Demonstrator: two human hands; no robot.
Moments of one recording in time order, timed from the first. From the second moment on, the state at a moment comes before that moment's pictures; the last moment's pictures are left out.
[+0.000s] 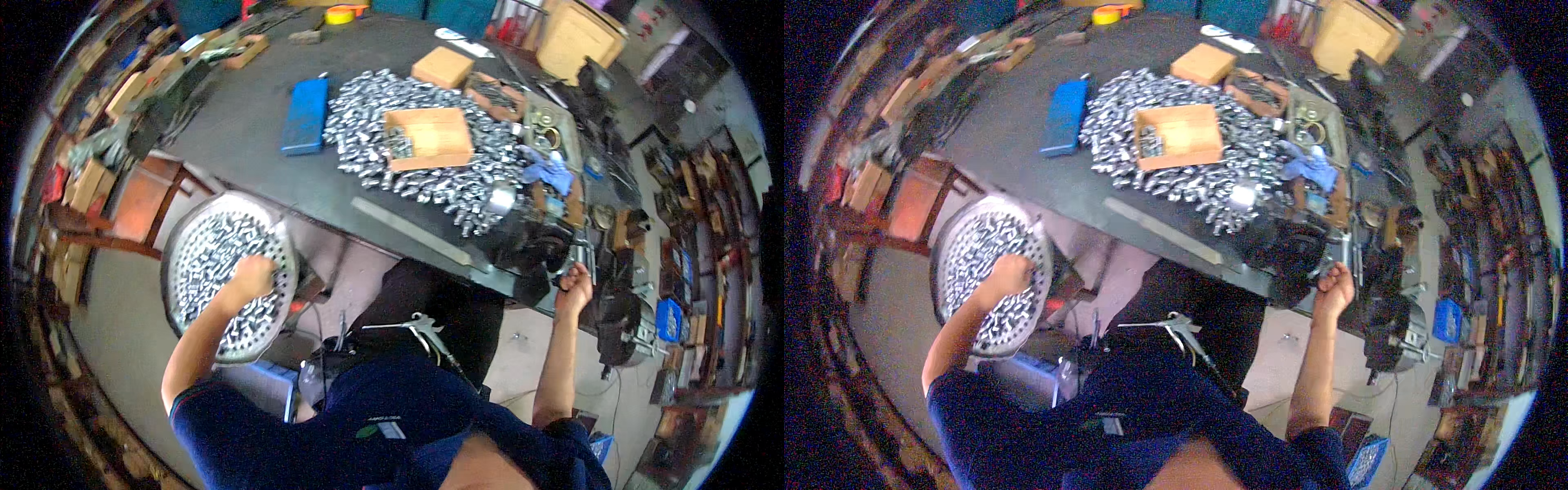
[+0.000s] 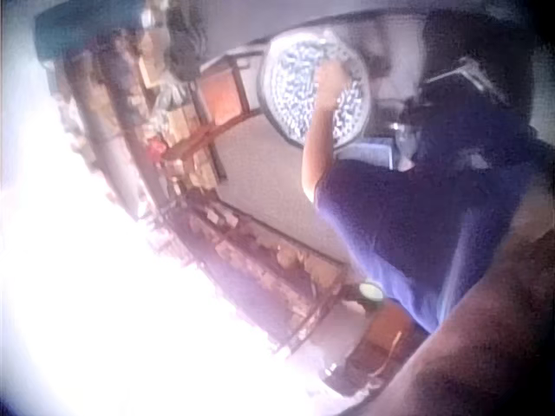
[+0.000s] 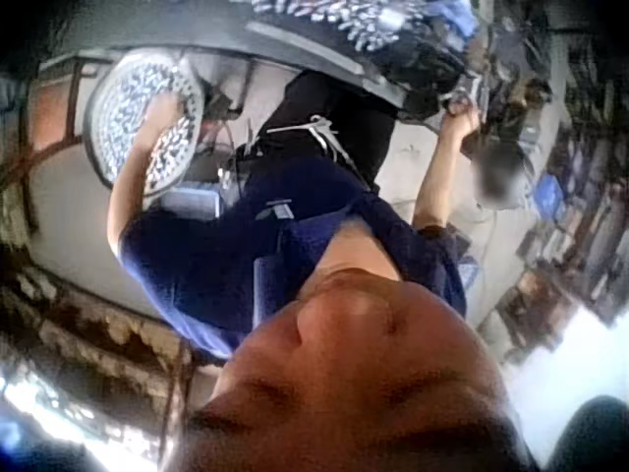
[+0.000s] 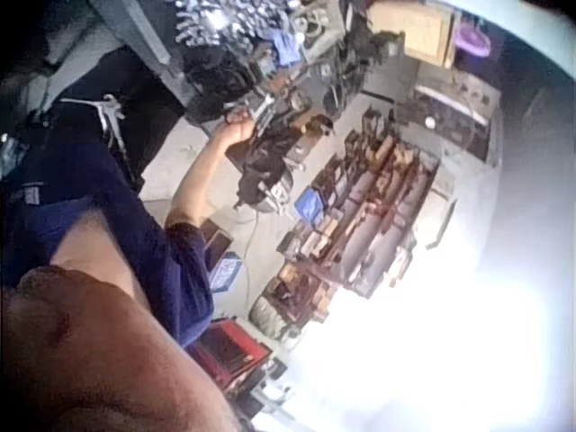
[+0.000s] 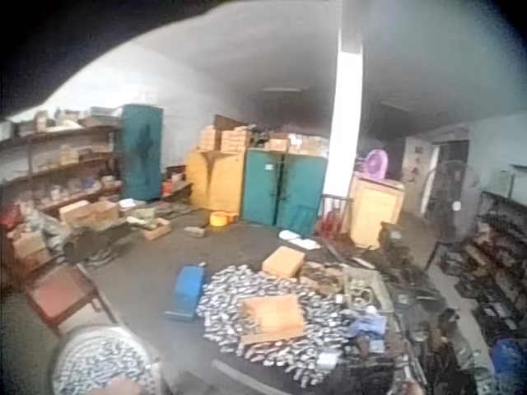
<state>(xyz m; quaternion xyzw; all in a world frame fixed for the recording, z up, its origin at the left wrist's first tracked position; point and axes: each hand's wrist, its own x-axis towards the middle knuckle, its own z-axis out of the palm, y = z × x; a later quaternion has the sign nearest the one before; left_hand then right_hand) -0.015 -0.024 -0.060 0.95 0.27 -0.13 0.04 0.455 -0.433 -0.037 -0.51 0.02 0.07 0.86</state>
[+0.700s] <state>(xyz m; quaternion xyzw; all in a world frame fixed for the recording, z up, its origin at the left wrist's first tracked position) 0.211 -0.094 0.050 0.67 0.09 0.18 0.71 0.454 -0.438 -0.040 -0.50 0.01 0.07 0.86</state>
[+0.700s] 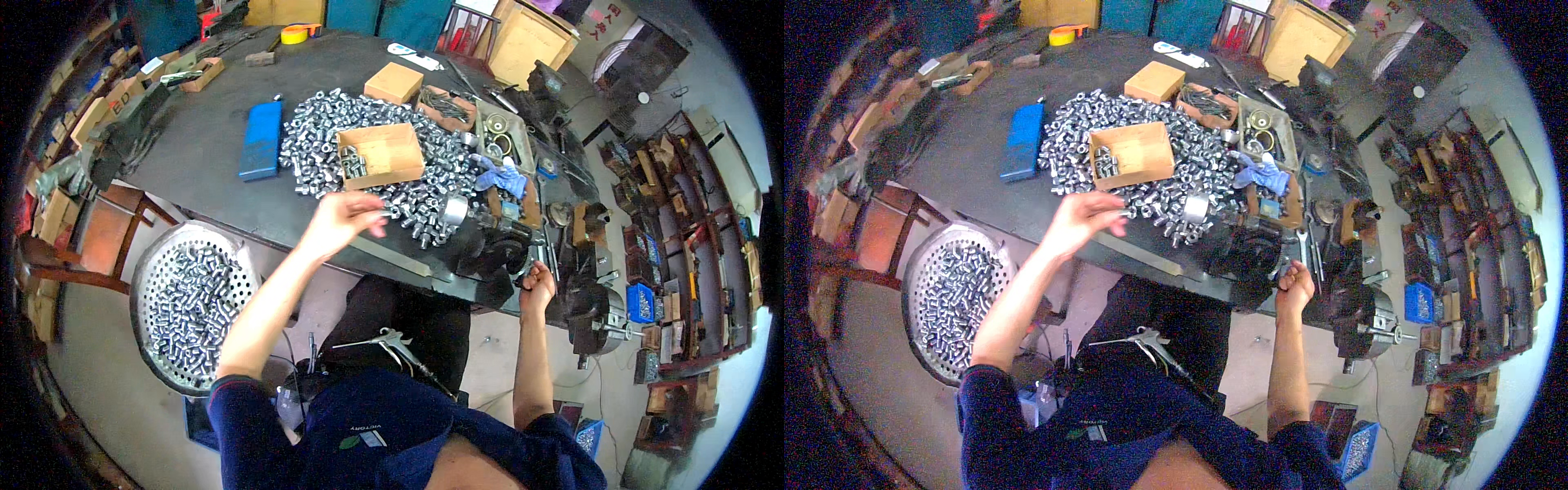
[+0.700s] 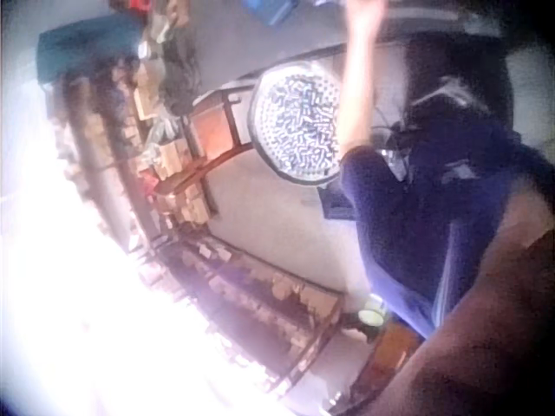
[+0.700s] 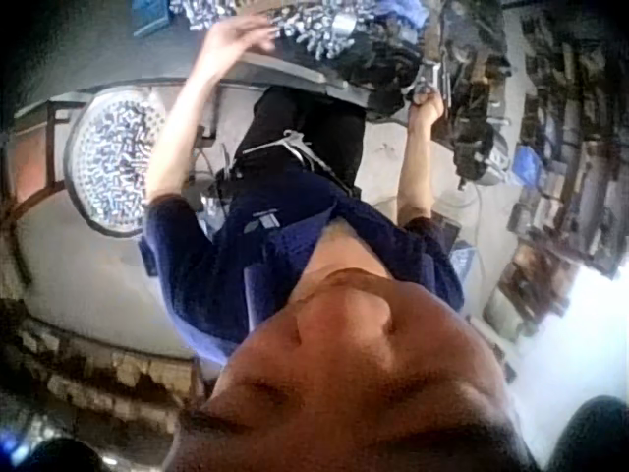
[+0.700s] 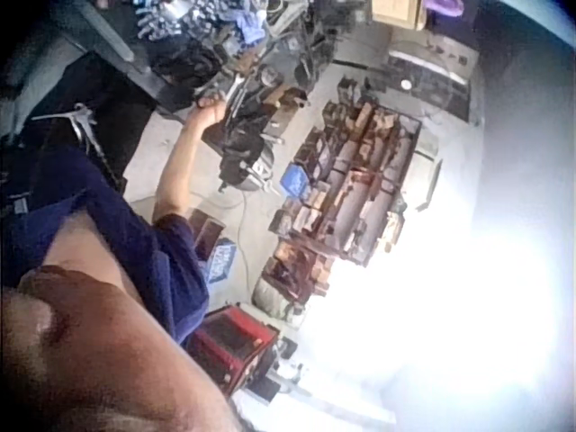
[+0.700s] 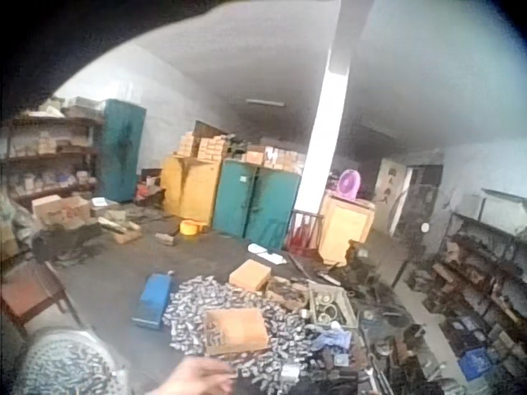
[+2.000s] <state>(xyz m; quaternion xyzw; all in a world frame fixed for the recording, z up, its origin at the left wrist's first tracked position) 0.295 -0.135 0.043 0.78 0.08 0.19 0.59 0.527 -0.384 0.047 -0.54 -0.07 0.07 0.84</state>
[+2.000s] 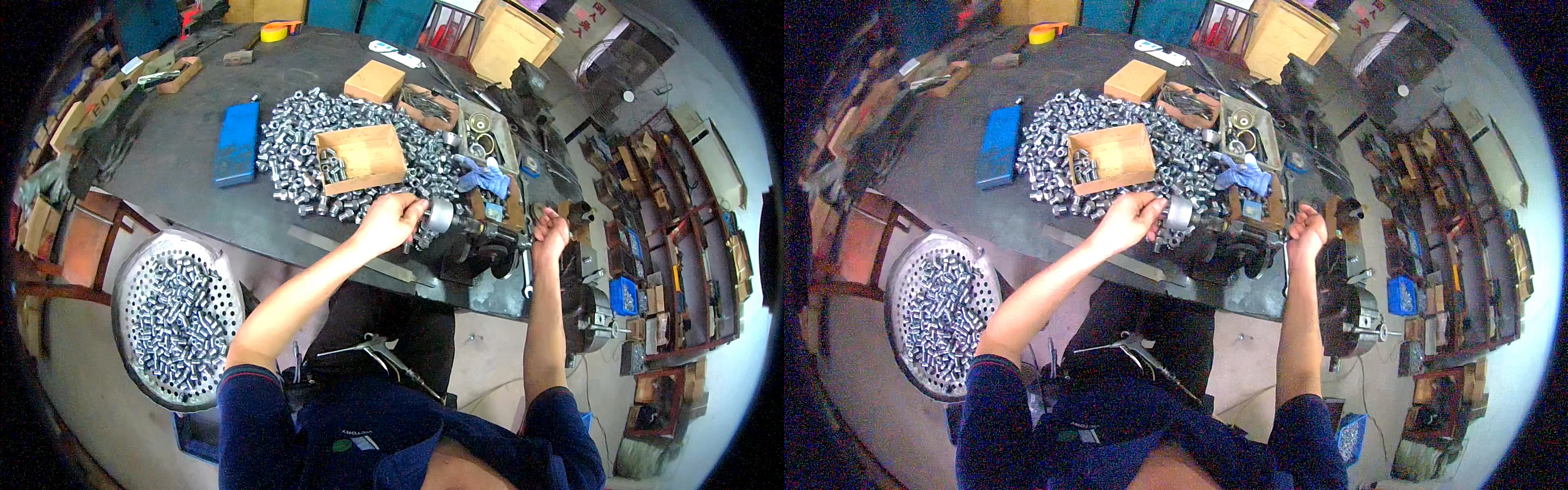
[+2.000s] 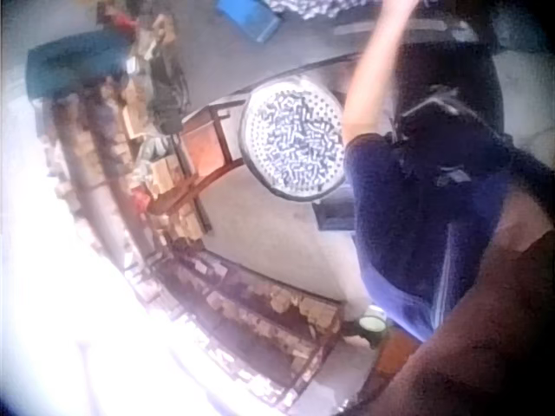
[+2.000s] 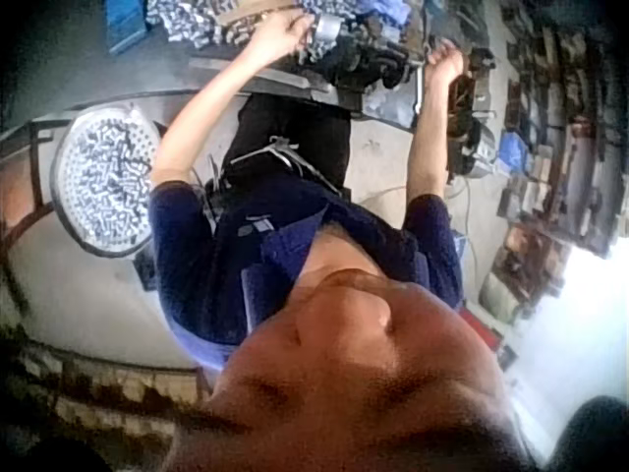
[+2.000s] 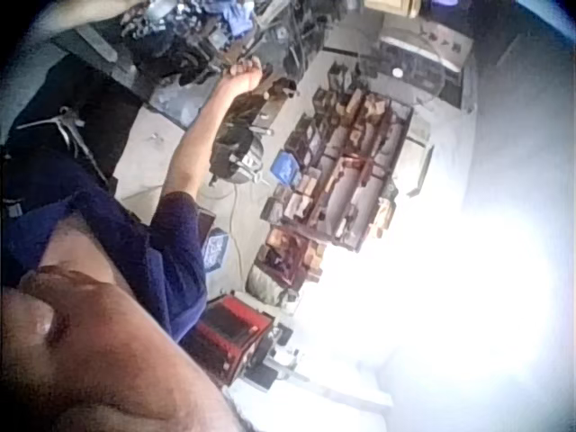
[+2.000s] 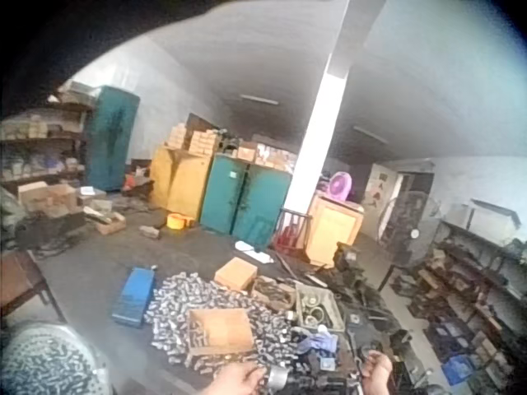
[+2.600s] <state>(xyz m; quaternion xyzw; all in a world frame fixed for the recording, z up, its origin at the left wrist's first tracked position) 0.299 -0.144 0.037 0.86 0.08 0.33 0.39 0.456 -0.441 -0.019 -0.53 0.03 0.12 0.84</state>
